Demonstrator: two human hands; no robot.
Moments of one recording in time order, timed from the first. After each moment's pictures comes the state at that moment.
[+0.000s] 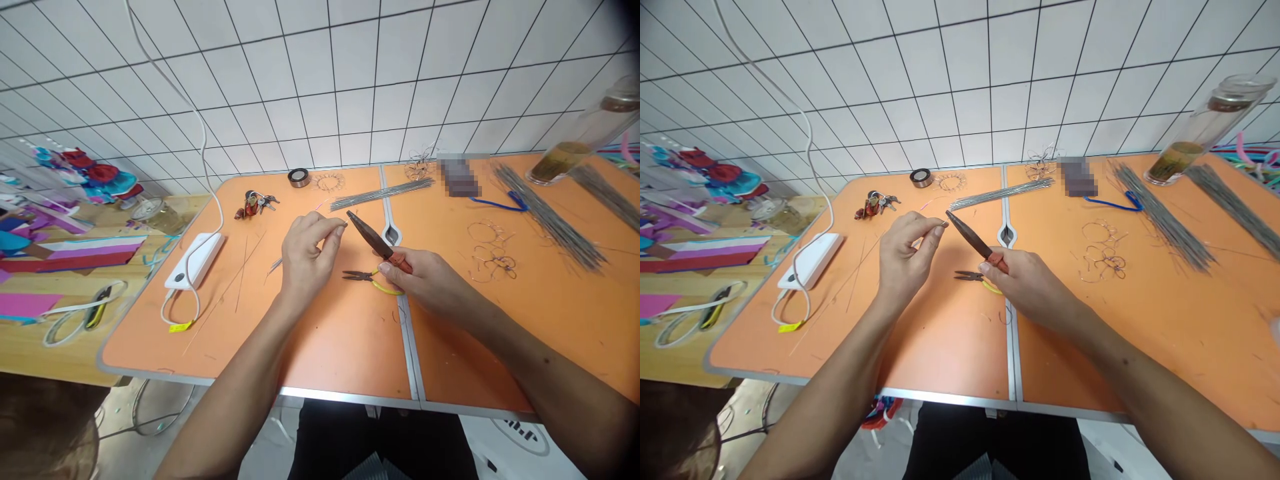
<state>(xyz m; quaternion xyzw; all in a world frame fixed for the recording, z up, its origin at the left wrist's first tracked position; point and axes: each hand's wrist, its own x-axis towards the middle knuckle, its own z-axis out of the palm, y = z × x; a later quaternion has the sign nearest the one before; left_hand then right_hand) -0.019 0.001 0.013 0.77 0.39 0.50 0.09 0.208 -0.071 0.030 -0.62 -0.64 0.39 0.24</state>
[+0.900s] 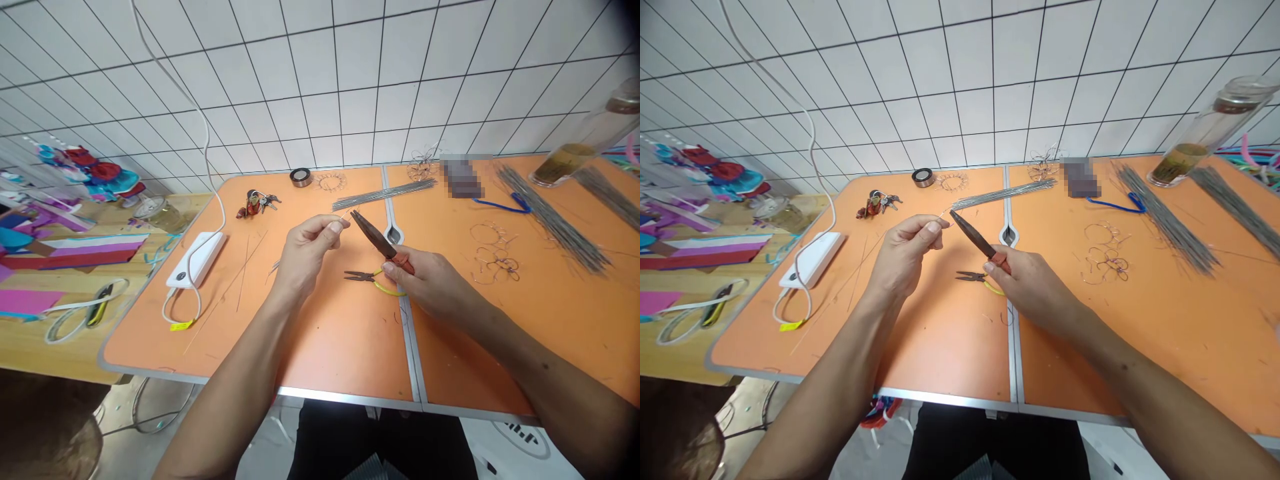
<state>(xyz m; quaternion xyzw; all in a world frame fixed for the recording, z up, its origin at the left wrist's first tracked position) -0.020 0.008 0.017 0.59 0.39 0.52 0.48 0.208 -0.072 0.027 -0.62 -0.67 0.33 0.24</state>
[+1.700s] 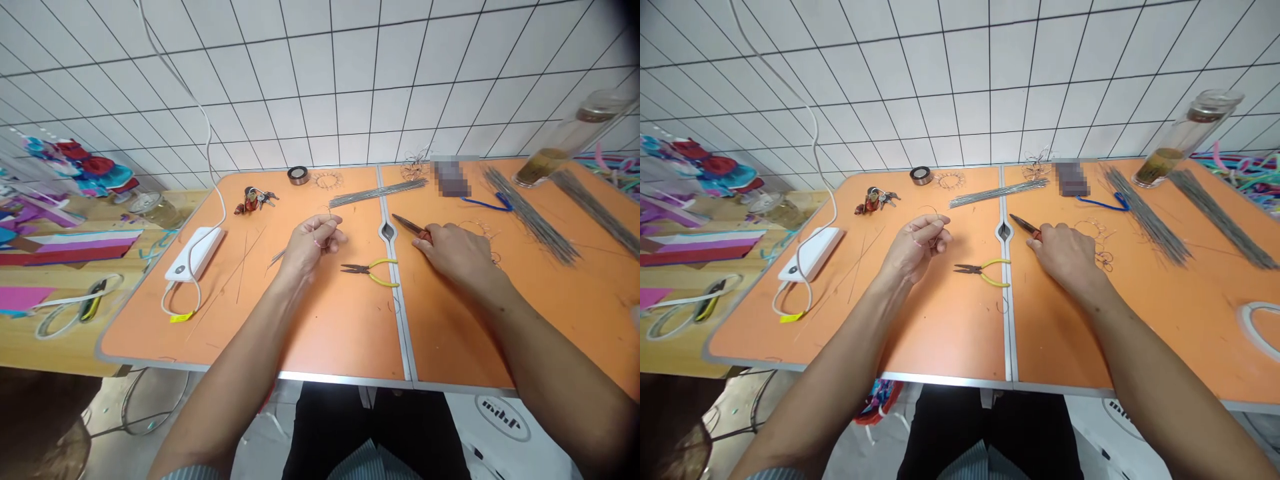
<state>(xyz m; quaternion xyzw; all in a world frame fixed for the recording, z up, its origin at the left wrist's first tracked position) -0.015 0.017 0.005 0.45 0.41 0.48 0.63 0.267 -0.034 0.010 -0.80 -0.59 0.06 -0.01</state>
